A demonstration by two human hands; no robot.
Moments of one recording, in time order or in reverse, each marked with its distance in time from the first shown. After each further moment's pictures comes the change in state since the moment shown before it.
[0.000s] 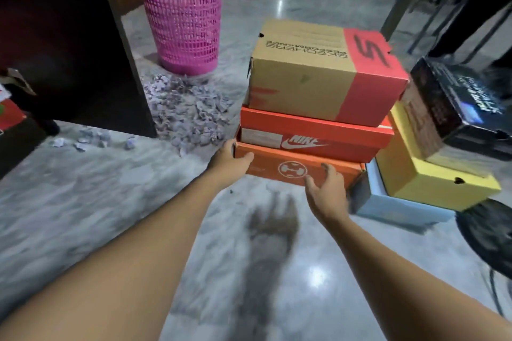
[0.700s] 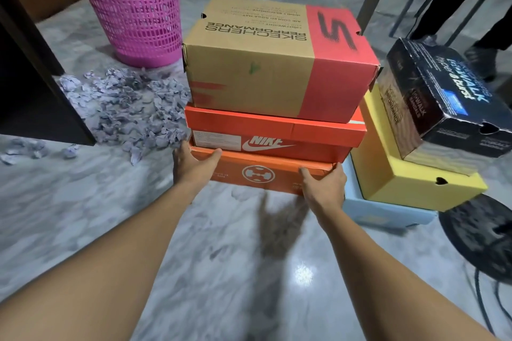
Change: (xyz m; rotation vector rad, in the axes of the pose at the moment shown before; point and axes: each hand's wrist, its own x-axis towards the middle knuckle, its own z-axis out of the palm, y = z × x) left_hand 0.071 -0.021 0.063 -0.002 0.343 -0.114; right_hand 0.080 0.055 -0.012 0.165 0.179 0.232
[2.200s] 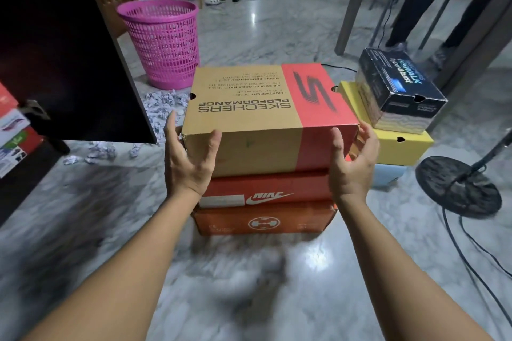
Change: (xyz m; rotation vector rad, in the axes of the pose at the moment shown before) left_hand -0.164 0.004 -0.169 -0.317 0.159 0.546; right_hand -0.163 -0.047 -0.107 0.419 0.276 -0.432
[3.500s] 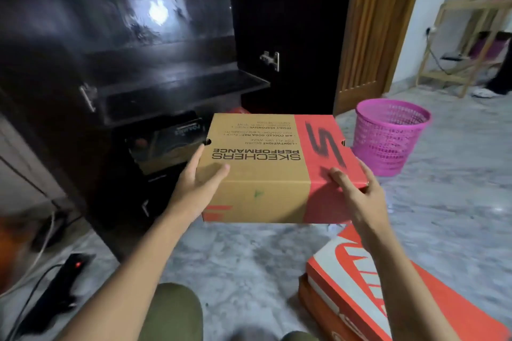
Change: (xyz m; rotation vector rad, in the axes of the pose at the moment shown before) left_hand -0.042 0.251 -0.207 0.202 0.622 -0.409; right_hand 0.033 -0.261 0.107 0.566 -1.243 0.100
